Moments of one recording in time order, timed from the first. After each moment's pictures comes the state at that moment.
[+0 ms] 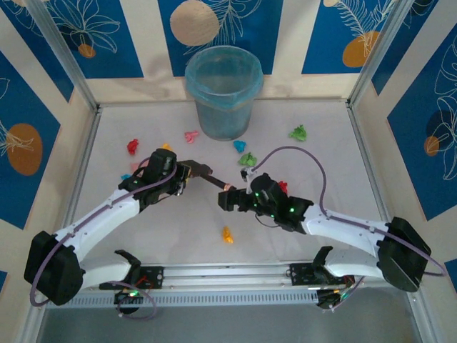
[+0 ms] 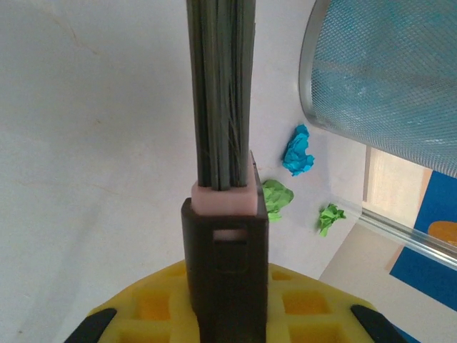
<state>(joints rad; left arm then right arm) -0.55 1.18 0.82 -0.38 -0.03 -1.68 0.91 1.19 0.64 -0.01 0.00 0.70</state>
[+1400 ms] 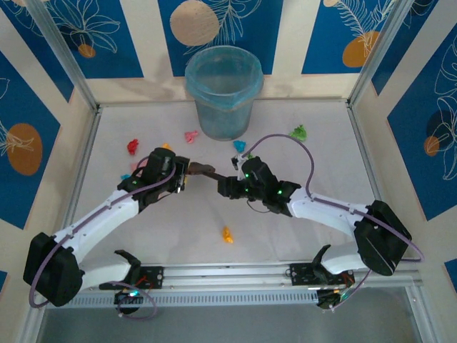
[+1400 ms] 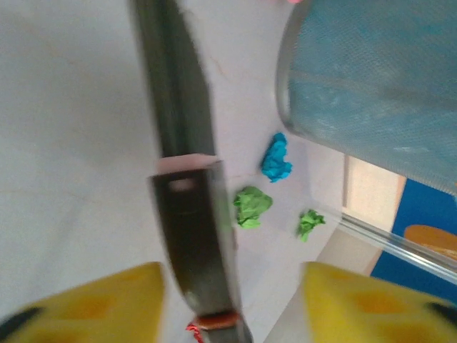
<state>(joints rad) -0.55 1.16 0.81 -0.32 -0.06 -1.68 0.81 1.35 0.80 -0.05 -0.14 0.68</state>
